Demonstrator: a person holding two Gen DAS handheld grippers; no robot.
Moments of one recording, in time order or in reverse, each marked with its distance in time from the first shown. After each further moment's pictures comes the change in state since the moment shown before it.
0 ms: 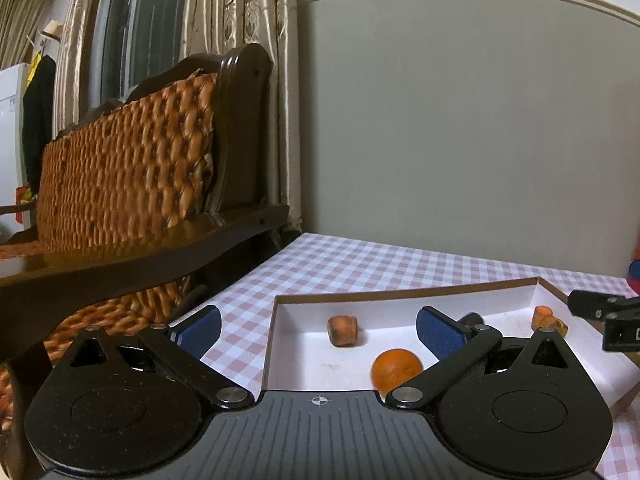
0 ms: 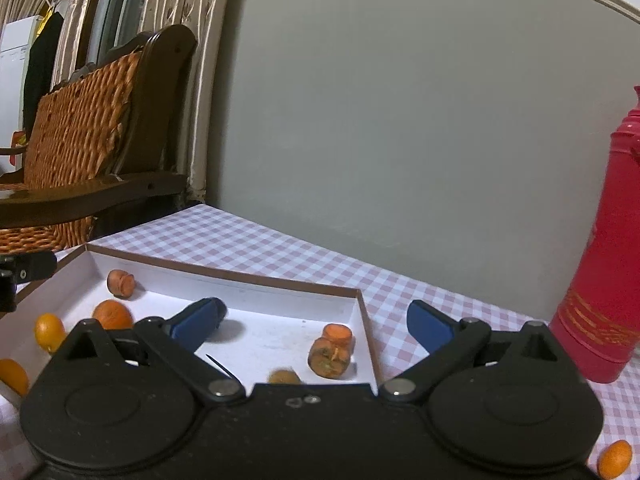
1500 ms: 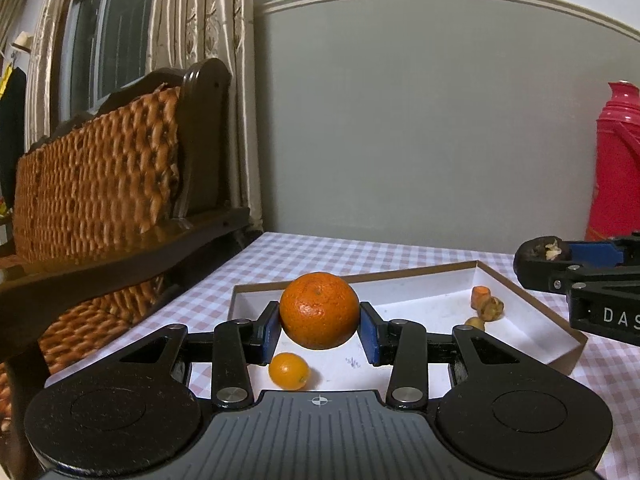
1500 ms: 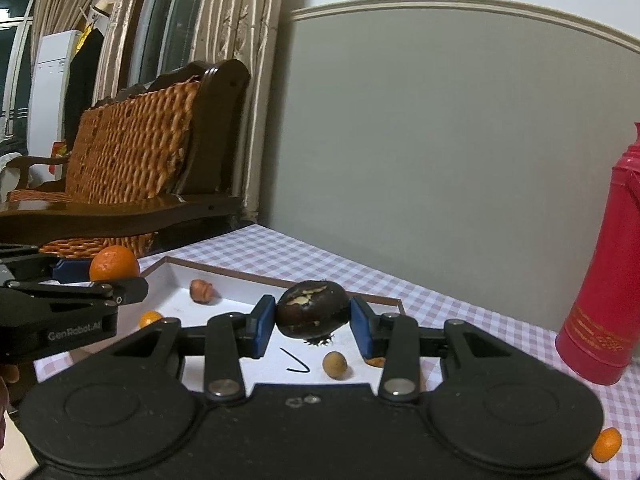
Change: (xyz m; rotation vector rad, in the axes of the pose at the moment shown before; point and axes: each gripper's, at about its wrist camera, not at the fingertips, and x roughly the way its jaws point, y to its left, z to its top) left arm -0.047 -0.033 -0.004 0.050 -0.003 -0.080; right arm -0.070 0.029 0.002 -0.024 -0.062 0.098
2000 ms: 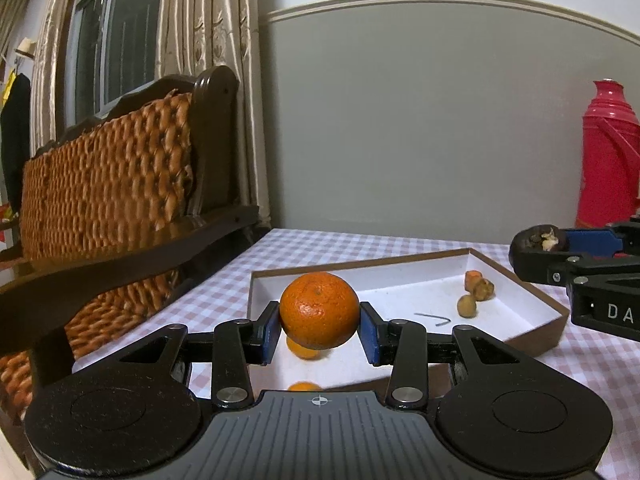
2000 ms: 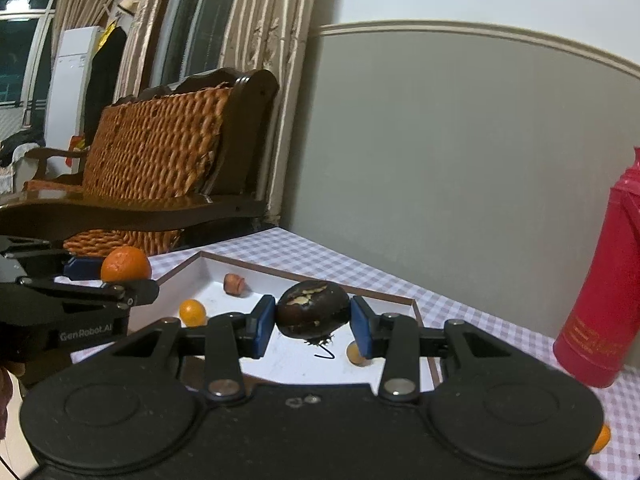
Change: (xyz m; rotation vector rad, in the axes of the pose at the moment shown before) left arm -0.044 0.006 -0.014 0.017 -0.009 0.014; right arm -0.038 0.025 -0.004 -0.045 -0.026 0.024
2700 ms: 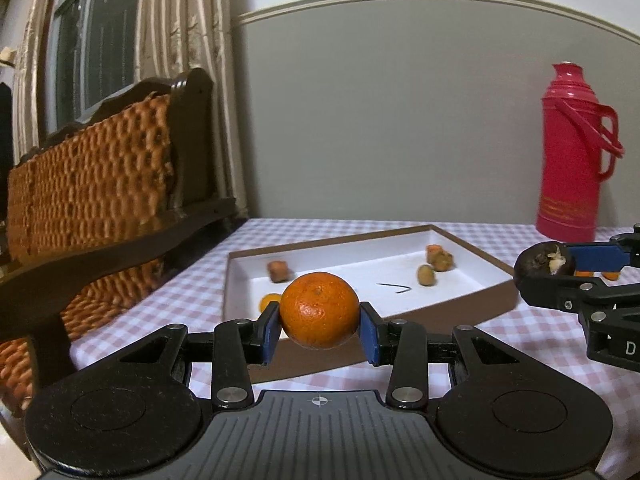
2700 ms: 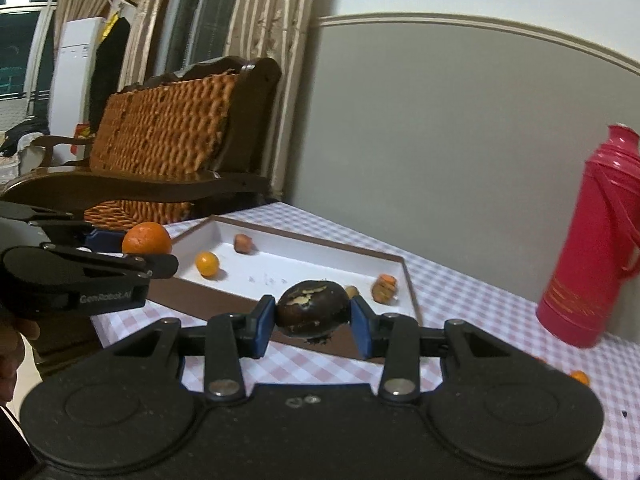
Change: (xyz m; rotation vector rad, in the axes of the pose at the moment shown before) left arm -0.042 -0.017 -0.018 0.046 0.021 -0.053; right arm -0.059 0.004 -0.034 -0.017 0.036 0.011
